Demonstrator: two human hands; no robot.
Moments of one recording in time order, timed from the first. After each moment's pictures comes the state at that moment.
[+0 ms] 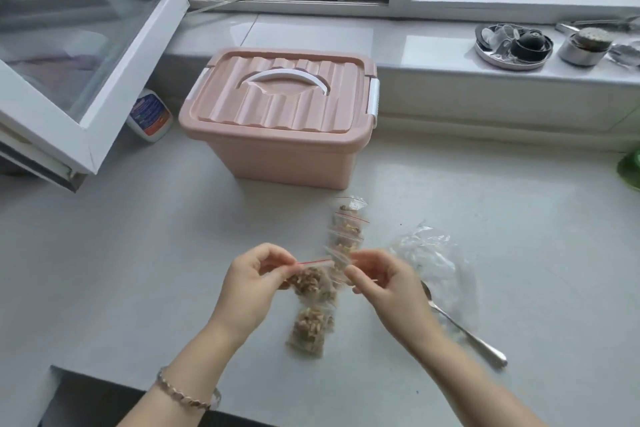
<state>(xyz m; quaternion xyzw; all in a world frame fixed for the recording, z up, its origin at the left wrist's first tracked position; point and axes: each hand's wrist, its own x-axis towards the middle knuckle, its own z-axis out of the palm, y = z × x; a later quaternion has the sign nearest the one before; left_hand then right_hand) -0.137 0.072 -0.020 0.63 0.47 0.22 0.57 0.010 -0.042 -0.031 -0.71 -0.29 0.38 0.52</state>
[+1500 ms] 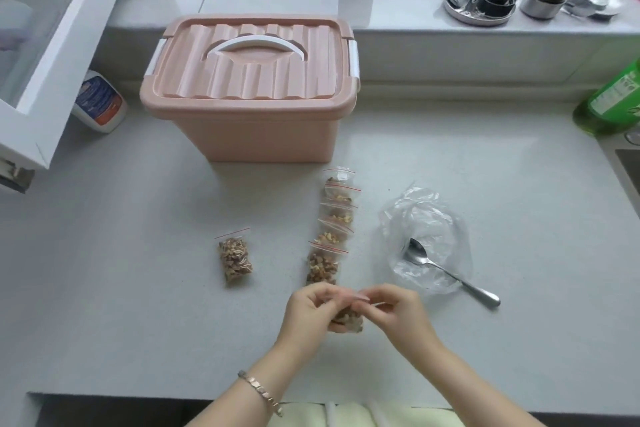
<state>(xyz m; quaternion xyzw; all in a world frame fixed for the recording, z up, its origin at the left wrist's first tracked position) -0.143 0.015 -0.086 0.53 0.45 0.05 0.72 -0.038 -0.089 -0.103 -0.77 -0.25 0.38 0.46</state>
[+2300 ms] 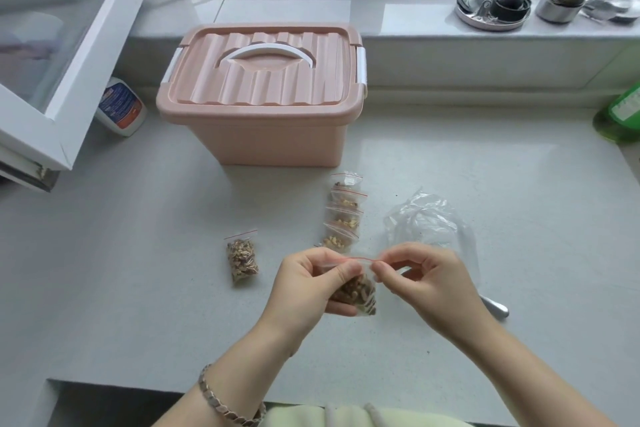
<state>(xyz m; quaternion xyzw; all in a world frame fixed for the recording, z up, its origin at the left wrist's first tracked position) -0.124 0.032 0.002 0.51 0.43 0.10 0.74 -0.003 -0.072 -0.007 -0.72 -0.33 0.33 0.52</state>
